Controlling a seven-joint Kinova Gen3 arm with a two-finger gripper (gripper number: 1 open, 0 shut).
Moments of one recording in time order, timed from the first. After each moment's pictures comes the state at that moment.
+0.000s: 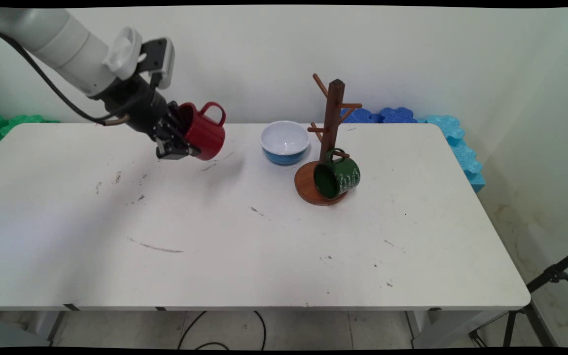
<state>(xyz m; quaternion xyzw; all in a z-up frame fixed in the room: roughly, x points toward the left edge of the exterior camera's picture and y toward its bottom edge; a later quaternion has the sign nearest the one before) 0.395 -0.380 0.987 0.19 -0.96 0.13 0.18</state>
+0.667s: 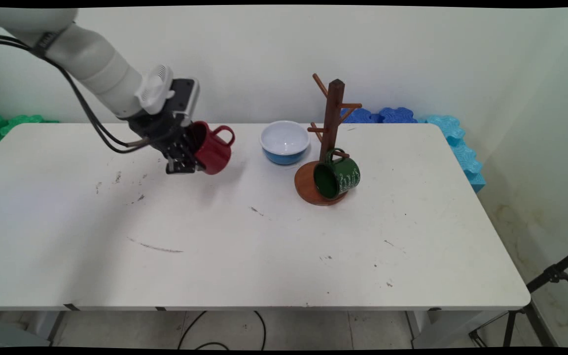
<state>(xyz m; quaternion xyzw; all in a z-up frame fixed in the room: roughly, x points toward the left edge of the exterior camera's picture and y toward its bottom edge) 0.378 -0.408 0.937 0.11 -0.98 0.13 0.12</state>
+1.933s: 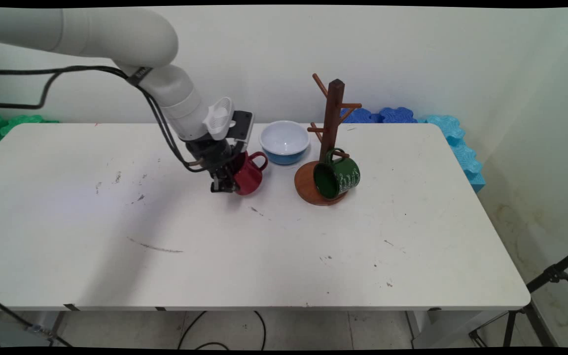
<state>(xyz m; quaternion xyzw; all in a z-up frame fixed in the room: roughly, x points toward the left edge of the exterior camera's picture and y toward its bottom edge) 0.305 -0.464 0.872 0.10 -0.99 0.08 0.09</state>
